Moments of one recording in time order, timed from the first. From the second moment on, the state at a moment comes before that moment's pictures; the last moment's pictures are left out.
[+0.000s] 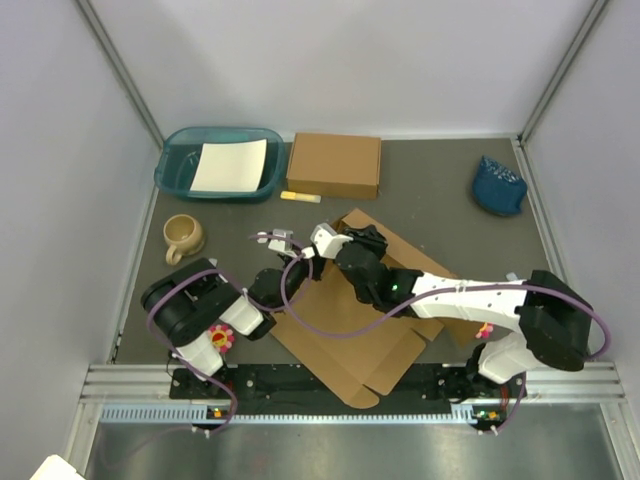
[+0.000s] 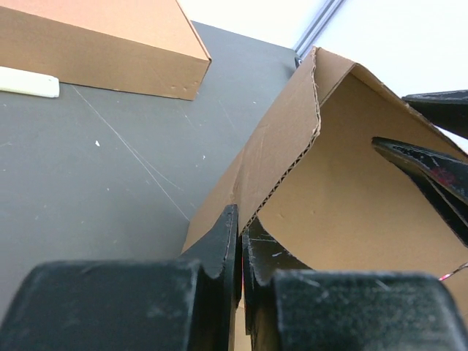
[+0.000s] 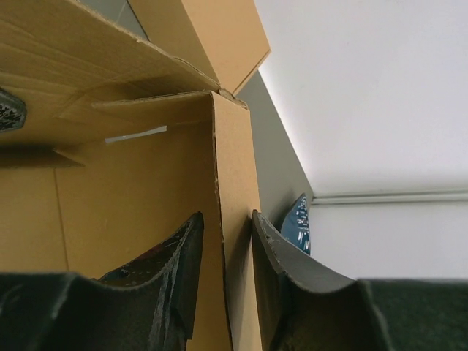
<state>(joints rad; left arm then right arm) -0.79 1.69 0.28 1.49 -0.21 -0.54 1.11 1.46 0.86 0.14 0.92 -0.68</state>
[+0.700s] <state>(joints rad) -0.81 1.66 0.28 1.45 -0.23 -0.48 1.11 1.36 0.85 0.01 0.90 -0.65</state>
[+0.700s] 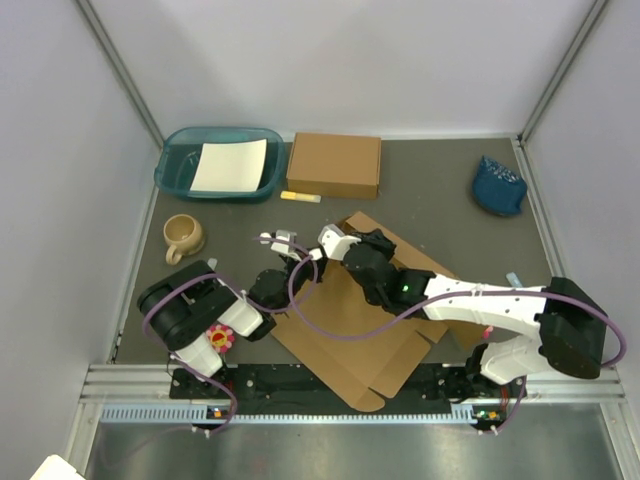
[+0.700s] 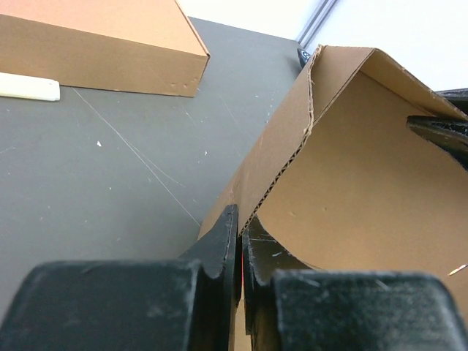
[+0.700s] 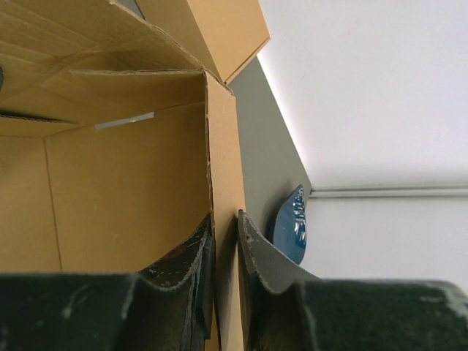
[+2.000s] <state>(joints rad) -0.82 1.13 0.13 1.19 -0.32 -0.36 1.14 1.38 0.79 0.12 1.00 -0.71</state>
